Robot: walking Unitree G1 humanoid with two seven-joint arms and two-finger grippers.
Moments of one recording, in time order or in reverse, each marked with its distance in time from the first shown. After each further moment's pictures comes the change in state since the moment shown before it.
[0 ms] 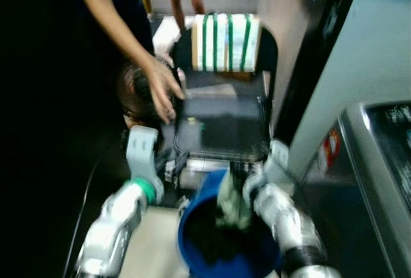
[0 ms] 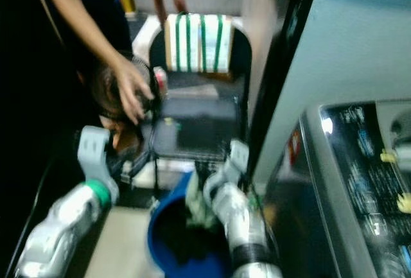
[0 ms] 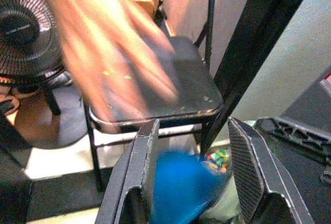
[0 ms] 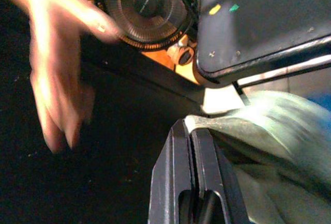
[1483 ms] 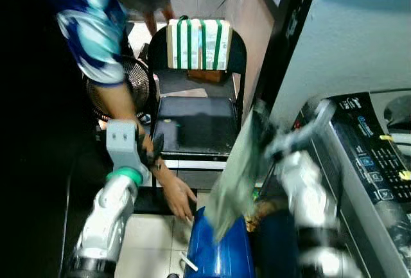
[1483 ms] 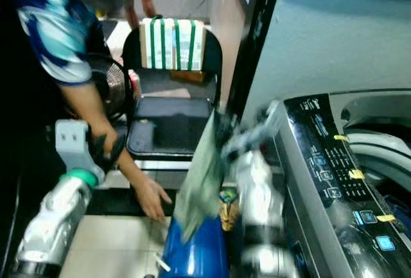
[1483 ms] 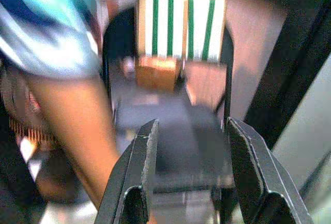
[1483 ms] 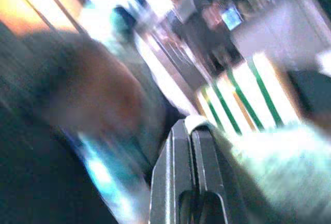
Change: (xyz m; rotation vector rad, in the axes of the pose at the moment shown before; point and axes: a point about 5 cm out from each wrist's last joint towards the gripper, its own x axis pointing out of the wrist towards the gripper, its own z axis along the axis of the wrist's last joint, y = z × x) left arm 0.010 0.025 0.052 0.104 -0.264 0.226; right arm -0.015 0.085 0.177 -0.071 -0.650 0.410
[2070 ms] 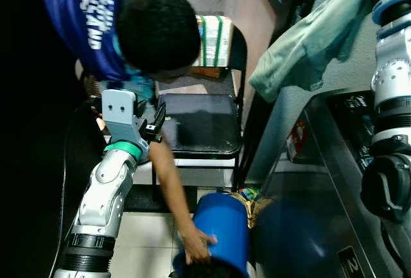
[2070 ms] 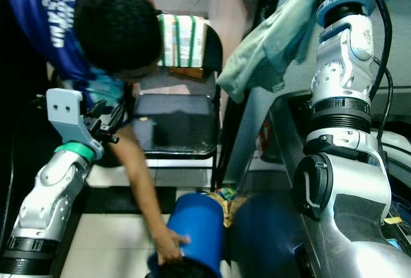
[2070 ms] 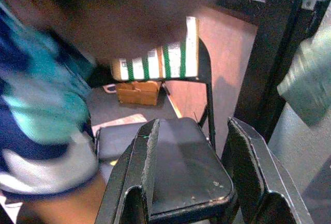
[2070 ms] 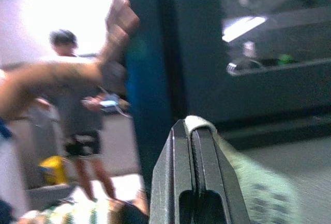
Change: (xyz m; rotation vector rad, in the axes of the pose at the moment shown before) left arm 0.010 -0.011 0.018 0.048 -0.040 -0.093; right arm 0.054 0.007 0.154 -0.783 -0.270 -0.257
